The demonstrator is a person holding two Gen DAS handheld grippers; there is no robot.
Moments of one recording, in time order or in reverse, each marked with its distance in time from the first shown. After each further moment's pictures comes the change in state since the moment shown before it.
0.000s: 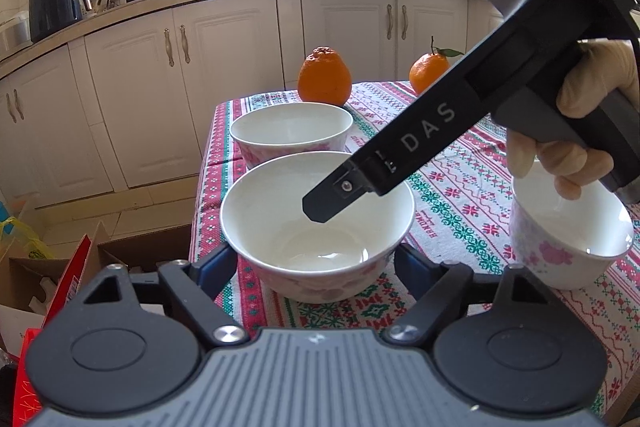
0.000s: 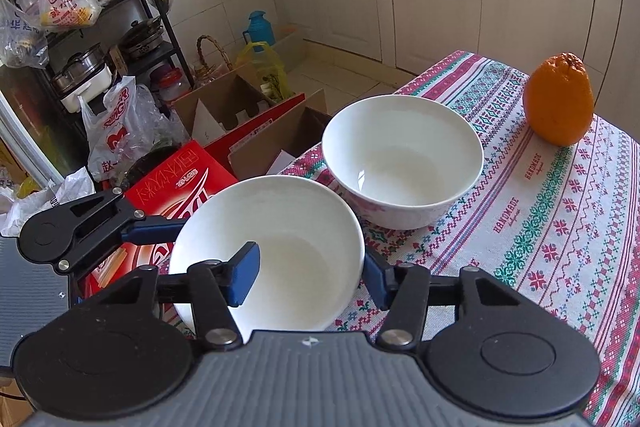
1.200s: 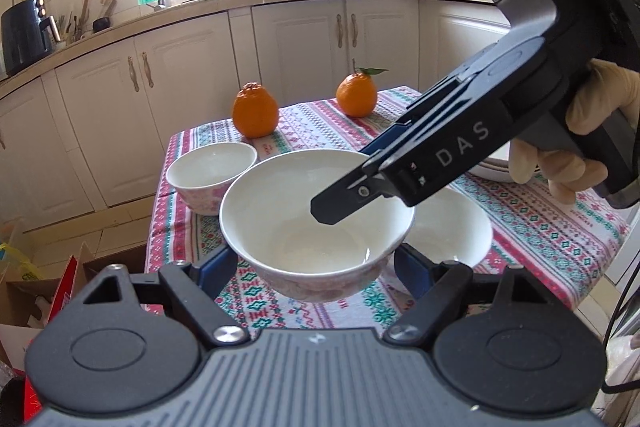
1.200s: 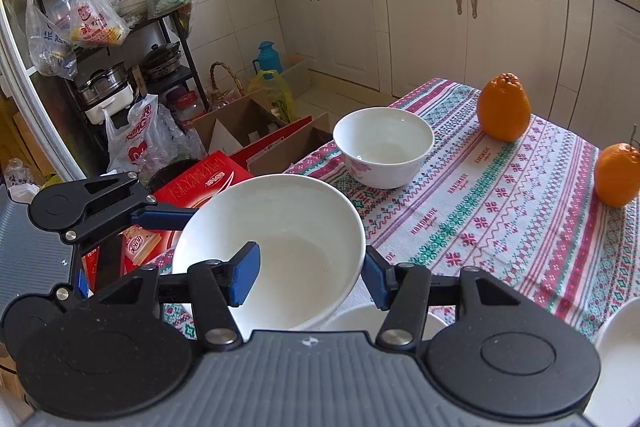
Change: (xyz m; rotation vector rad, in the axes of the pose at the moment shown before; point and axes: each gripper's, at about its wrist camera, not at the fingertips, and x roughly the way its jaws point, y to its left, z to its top) left arm -0.069 -0.072 0.030 0.076 -0.002 -0.073; right arm -0.120 0.014 -0.063 -0.018 -0.105 -0.009
